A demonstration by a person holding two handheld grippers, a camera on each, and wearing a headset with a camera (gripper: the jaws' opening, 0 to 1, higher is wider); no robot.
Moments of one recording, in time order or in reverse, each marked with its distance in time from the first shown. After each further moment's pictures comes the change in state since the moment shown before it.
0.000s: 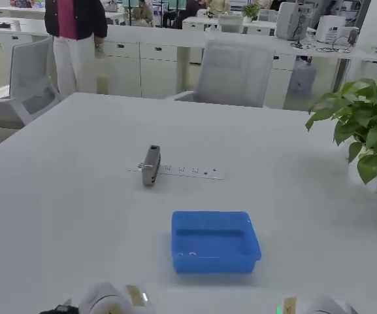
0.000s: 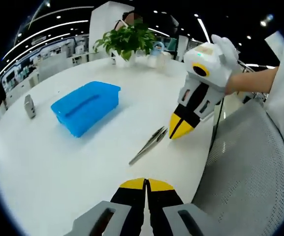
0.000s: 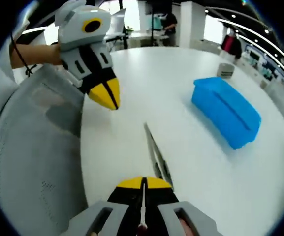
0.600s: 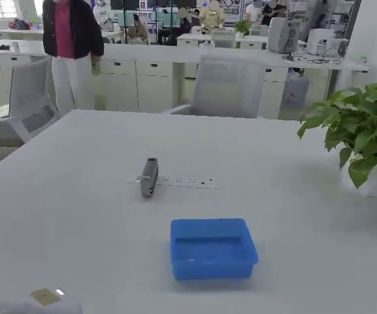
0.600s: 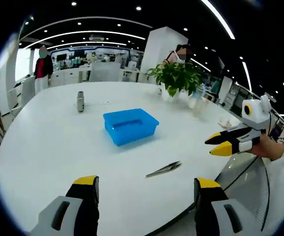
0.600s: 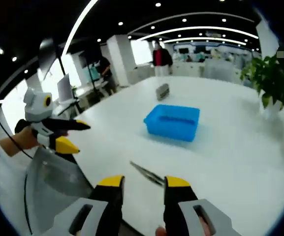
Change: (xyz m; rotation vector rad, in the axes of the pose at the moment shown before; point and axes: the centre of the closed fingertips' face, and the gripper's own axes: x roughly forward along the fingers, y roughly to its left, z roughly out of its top) left arm -0.080 0.004 0.030 -0.279 -0.248 0.271; right arm -0.107 0.000 0.030 0.510 -0.419 -0.298
